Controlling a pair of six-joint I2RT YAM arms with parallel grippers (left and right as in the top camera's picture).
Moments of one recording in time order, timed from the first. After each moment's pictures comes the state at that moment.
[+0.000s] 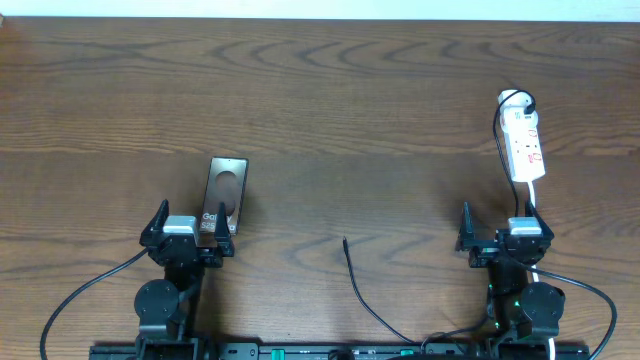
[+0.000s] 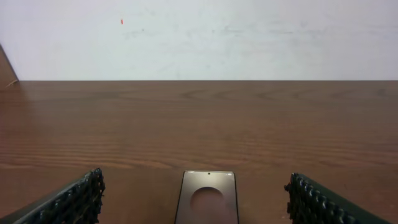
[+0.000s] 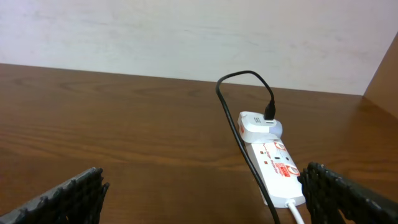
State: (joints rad) left arm -0.02 0.01 0.02 -0.10 0.04 -0.01; right arm -0.02 0.01 0.01 -0.07 -0.03 -0.09
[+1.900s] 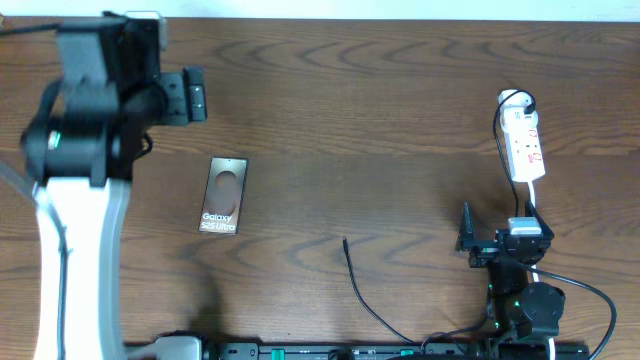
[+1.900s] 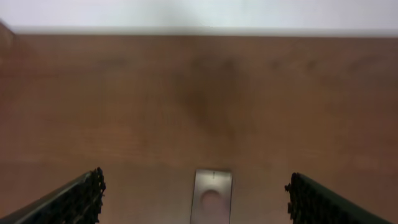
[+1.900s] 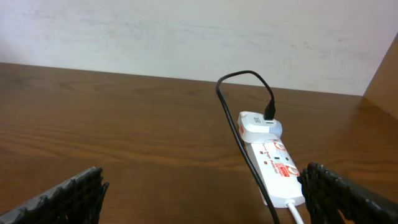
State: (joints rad) left arm -0.02 1.44 1.72 -1.08 -0.01 -0.01; right arm -0.02 0.01 0.01 -0.07 -0.03 -0.09
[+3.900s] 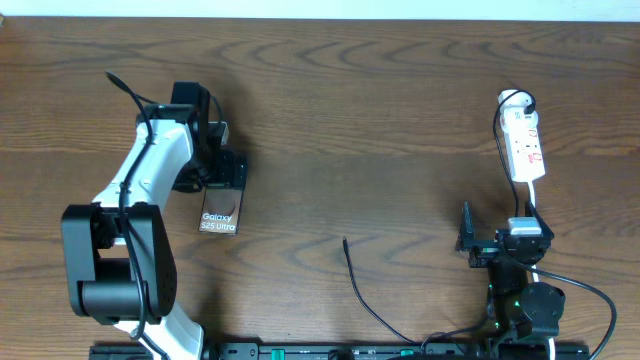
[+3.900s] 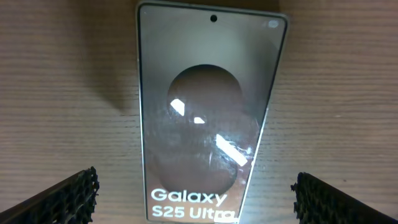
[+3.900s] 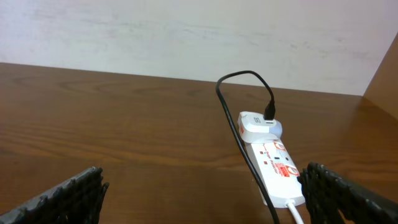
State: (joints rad) left arm -0.02 1.83 1.25 -0.97 0.07 0.01; right arm -0.02 0.01 0.01 -0.07 -0.03 -0.09
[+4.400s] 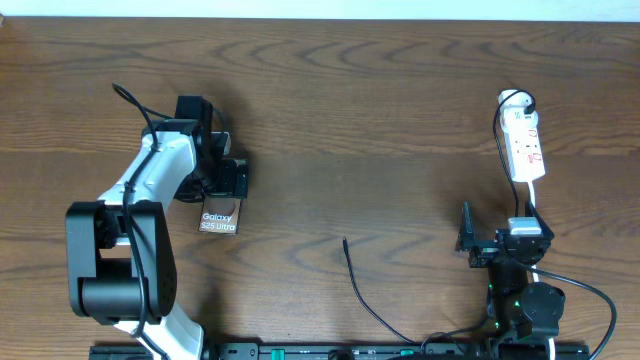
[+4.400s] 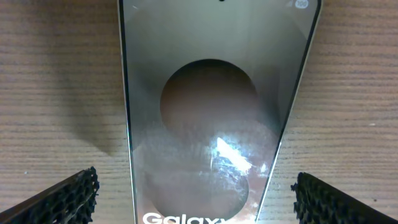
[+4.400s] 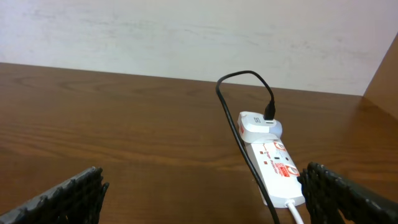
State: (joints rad) left arm -0.02 1.83 1.16 -0.87 0.07 0.01; right arm -0.02 0.01 0.01 -0.07 -0.03 -0.09
